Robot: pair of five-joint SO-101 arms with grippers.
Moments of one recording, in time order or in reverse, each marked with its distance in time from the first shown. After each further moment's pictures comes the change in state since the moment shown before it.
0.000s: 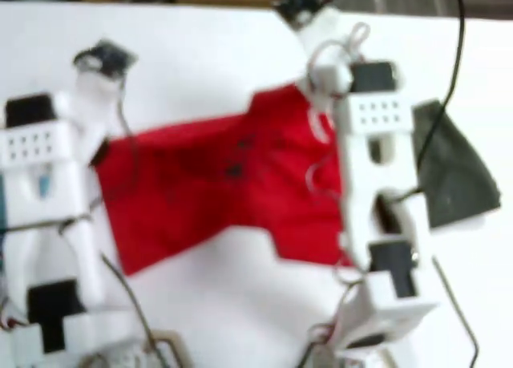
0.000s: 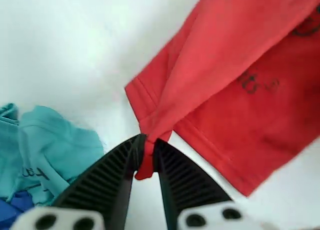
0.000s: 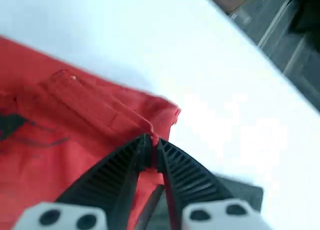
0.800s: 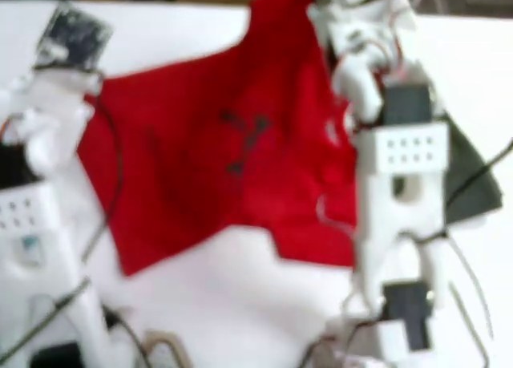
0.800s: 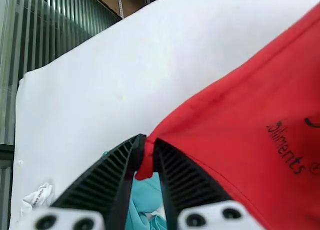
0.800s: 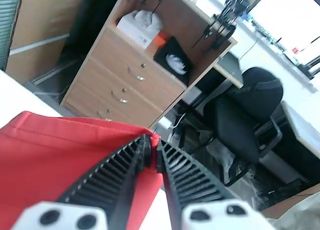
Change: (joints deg) left arm 0.0 -19.9 -0.3 -13.2 3.8; right arm -0.1 -13.0 -0.4 -29.6 0.0
